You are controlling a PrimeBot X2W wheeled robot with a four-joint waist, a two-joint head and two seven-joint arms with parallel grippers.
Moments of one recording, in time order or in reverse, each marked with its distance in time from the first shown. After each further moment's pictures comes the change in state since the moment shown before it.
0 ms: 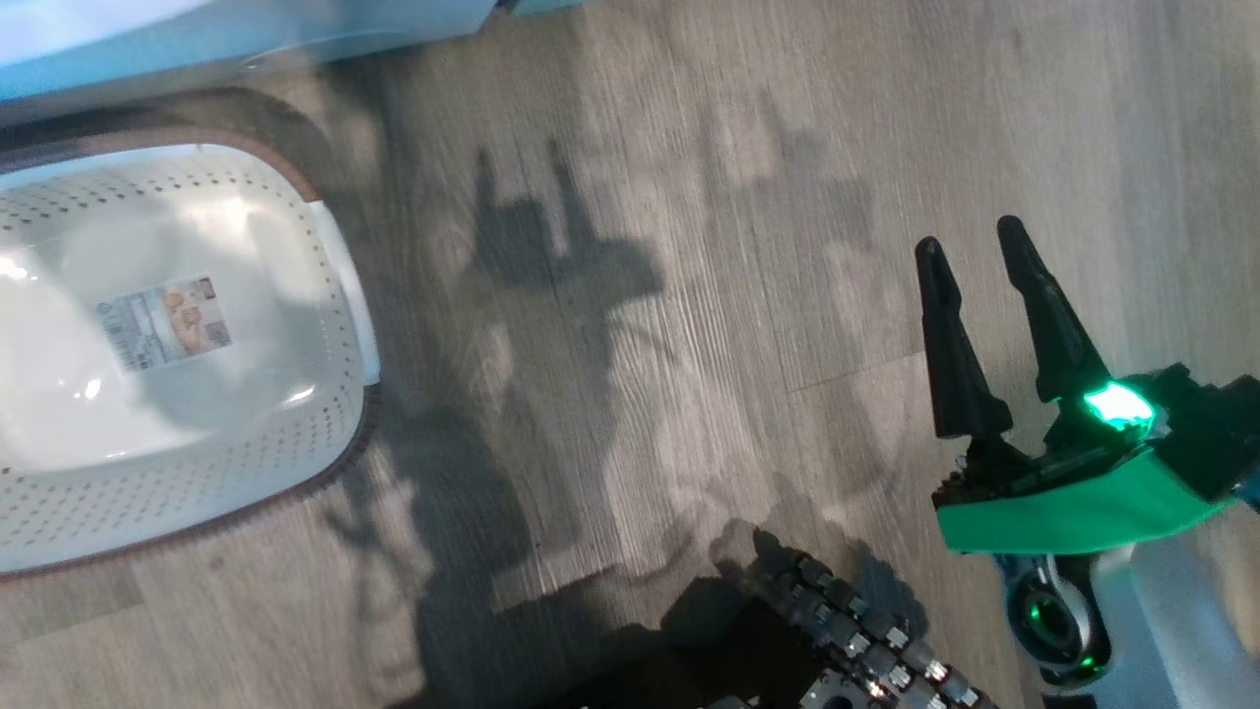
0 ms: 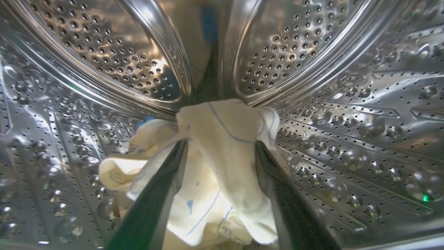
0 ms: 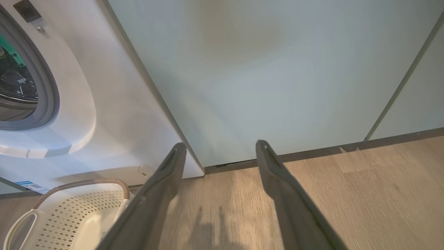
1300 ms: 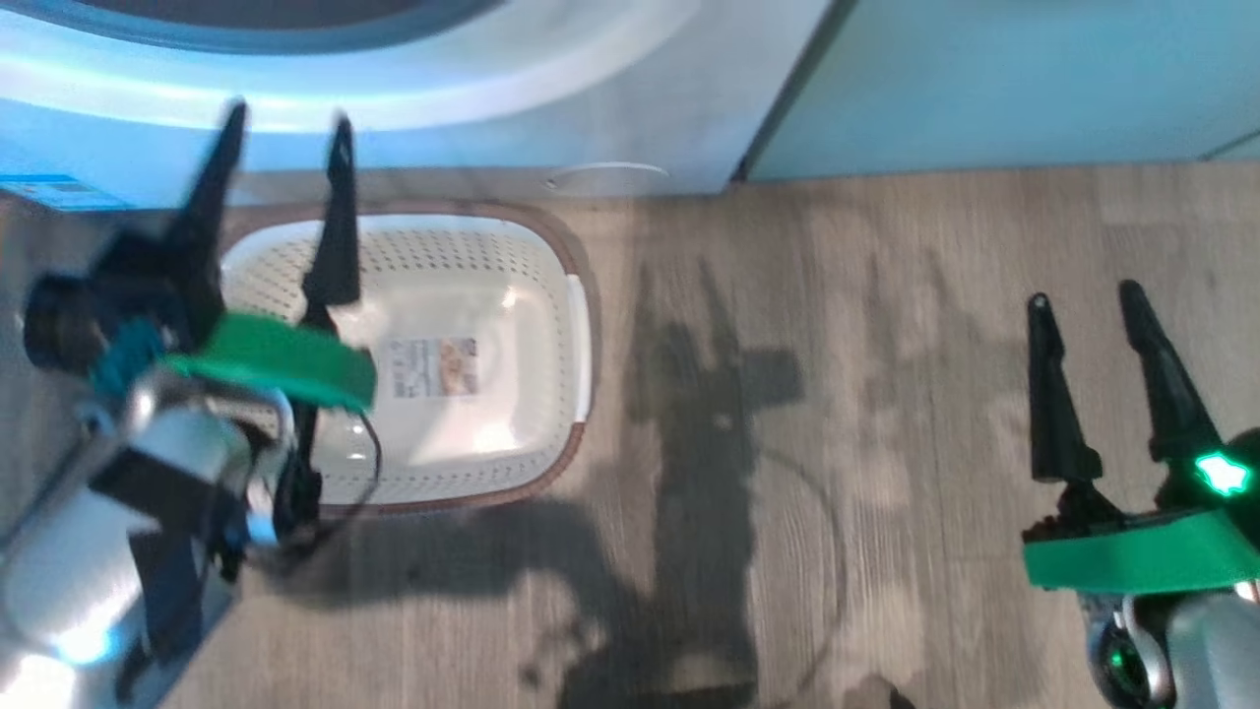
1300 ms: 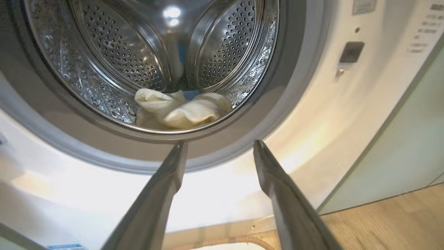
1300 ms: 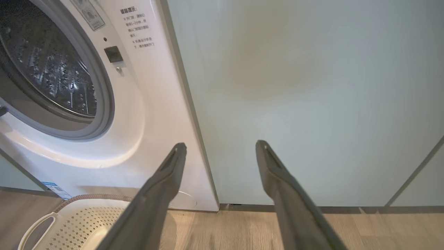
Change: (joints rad) left arm 1.082 -0.045 0.032 -0.935 -0.087 0.307 -0.305; right arm 0.119 0.000 -0.194 0.002 -0.204 0.000 0.000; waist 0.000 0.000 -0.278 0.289
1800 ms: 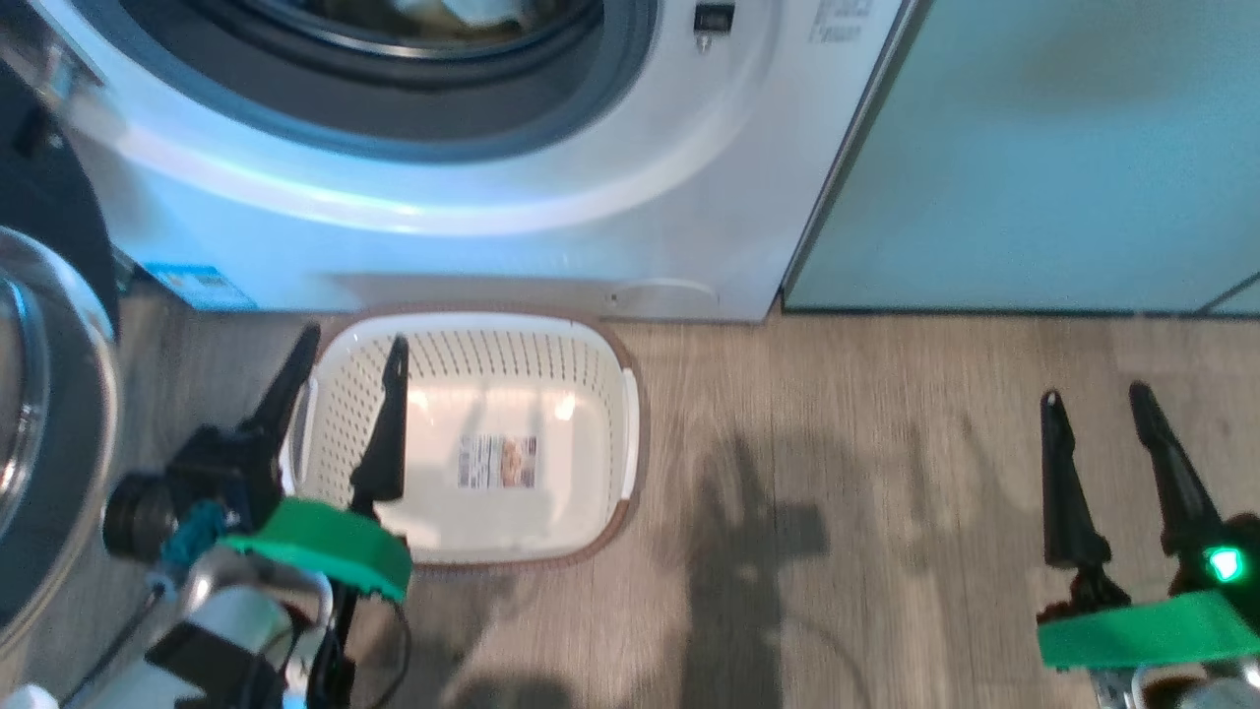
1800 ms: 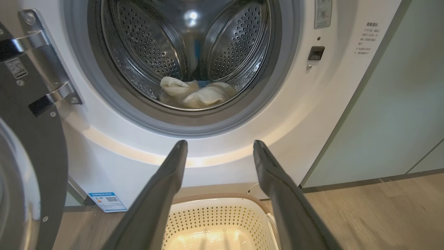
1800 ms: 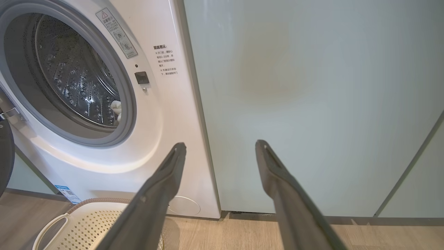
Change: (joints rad) left arm 0.318 -0.039 0.003 -0.081 0.002 0.002 -0.021; right arm 0.134 0.000 -0.064 0.014 -0.051 0.000 0.000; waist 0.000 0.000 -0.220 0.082
